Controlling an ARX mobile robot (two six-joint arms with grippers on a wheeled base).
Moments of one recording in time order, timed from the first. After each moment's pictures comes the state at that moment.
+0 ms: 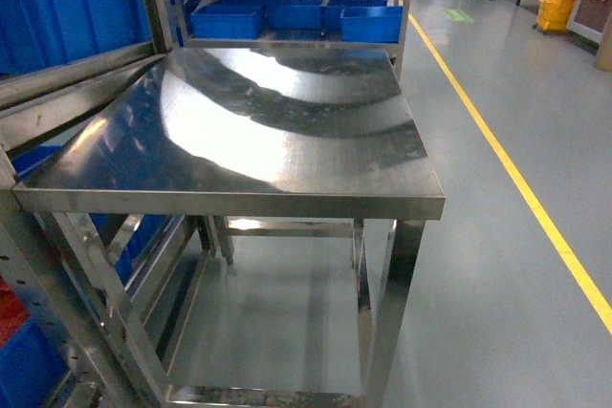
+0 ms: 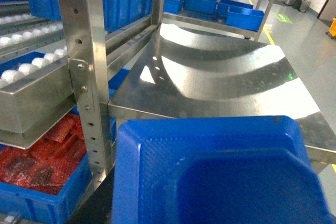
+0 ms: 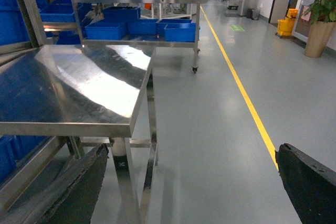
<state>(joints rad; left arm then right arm) -0.41 0.39 0.27 -0.03 -0.52 -0.20 0.00 0.01 0.01 0.00 0.00 0.00</state>
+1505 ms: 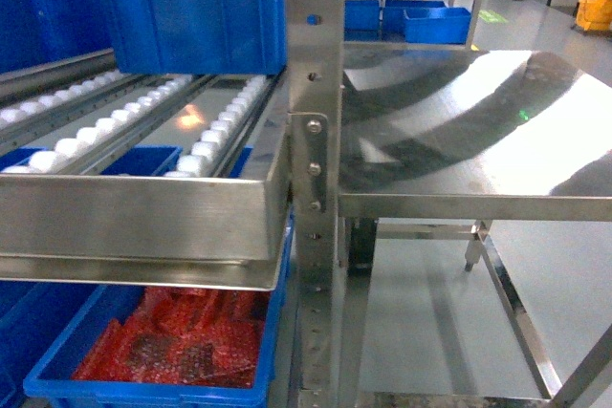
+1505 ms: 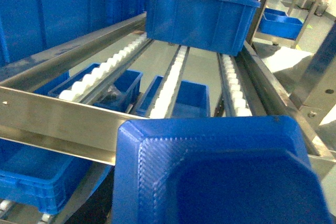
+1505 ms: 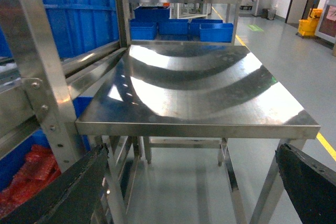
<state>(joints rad) -0.41 0.38 0.27 -0.03 -0.52 -0.20 0.00 0.01 0.01 -0.01 0.00 0.00</state>
